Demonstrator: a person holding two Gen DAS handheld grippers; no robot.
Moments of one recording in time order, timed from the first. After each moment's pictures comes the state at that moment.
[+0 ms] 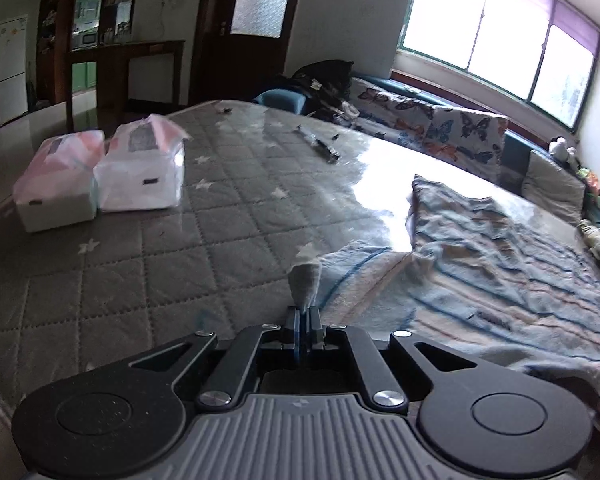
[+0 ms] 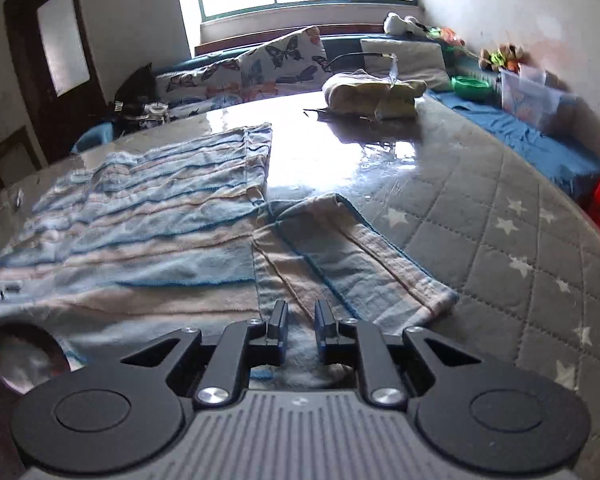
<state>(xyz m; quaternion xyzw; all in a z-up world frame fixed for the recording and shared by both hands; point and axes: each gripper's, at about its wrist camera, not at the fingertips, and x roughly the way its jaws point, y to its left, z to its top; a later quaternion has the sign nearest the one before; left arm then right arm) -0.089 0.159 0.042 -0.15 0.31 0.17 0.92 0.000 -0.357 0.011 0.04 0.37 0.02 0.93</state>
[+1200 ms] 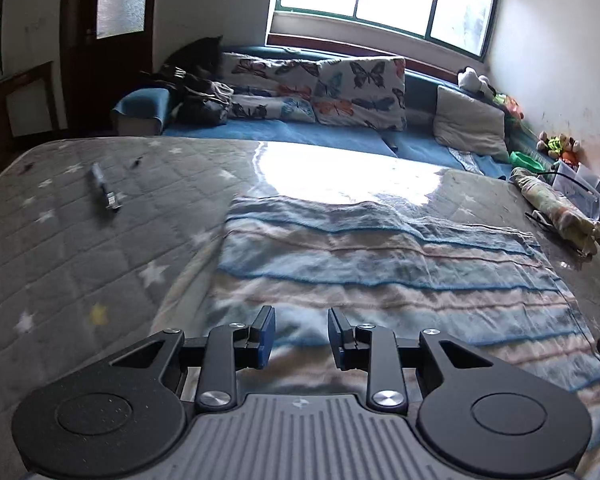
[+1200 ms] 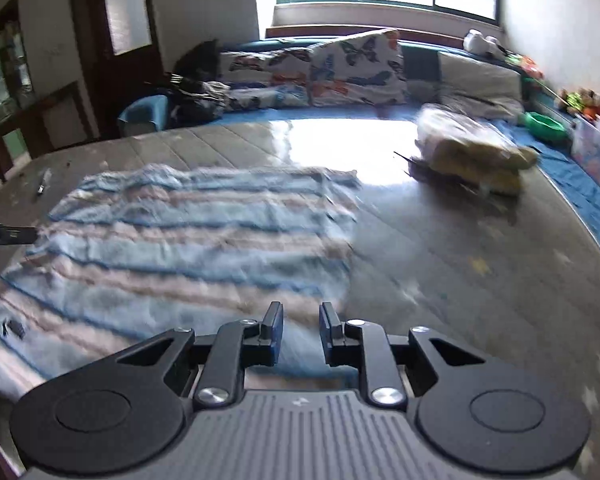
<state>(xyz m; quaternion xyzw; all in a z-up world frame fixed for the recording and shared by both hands) 0.141 0.063 0.050 -0.07 0.35 0.01 0.93 0.138 -0.302 0.036 -0.02 0.37 0.13 0.92</state>
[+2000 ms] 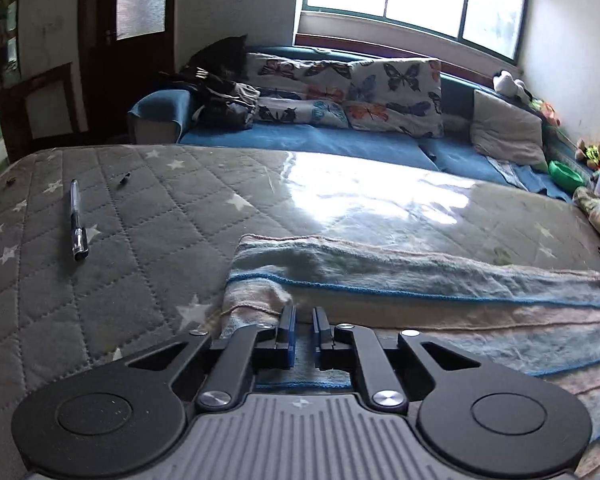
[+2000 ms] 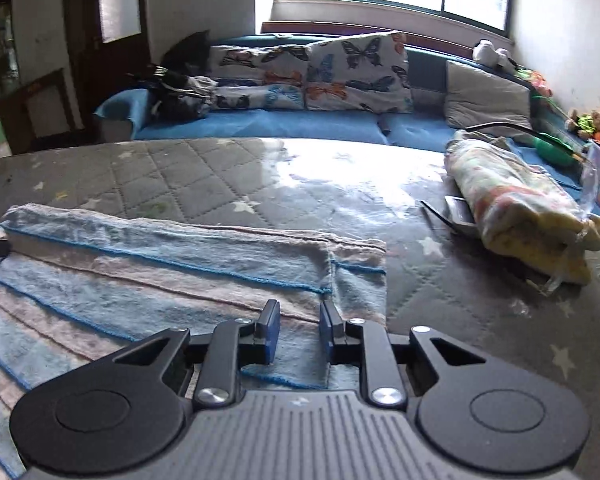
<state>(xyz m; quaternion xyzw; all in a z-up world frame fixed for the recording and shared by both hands) 0.235 0.083 0.013 -0.07 0.35 0.07 0.93 0.273 -0.268 0.002 -0.05 0.37 0.10 0.92</state>
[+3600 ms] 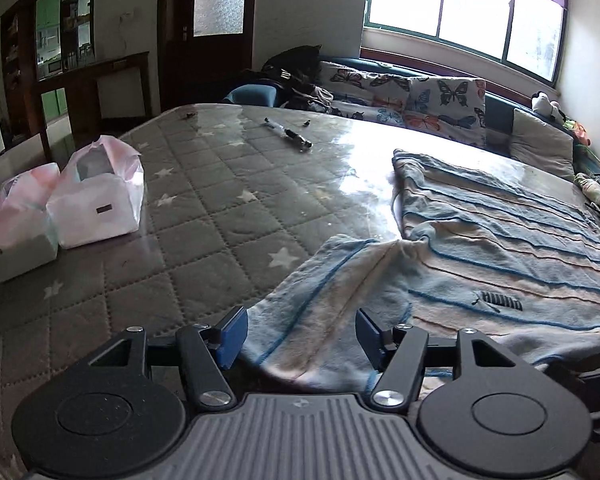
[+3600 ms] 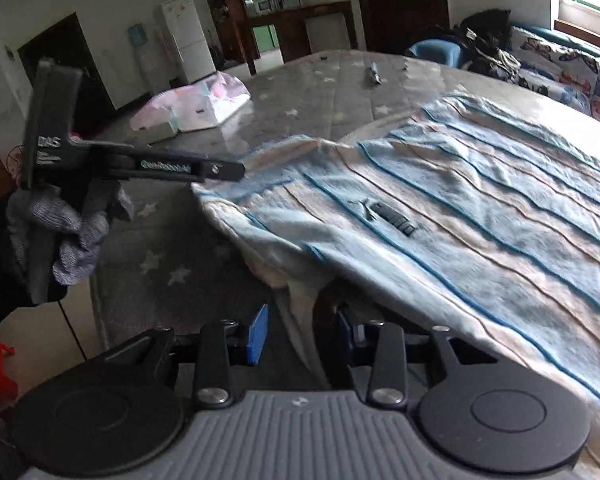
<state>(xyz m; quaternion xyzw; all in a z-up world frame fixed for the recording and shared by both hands) -0.045 0.154 0.028 -0.09 0.33 0.14 0.93 0.005 -0.113 0.016 -0.12 0.39 0.50 0.76</state>
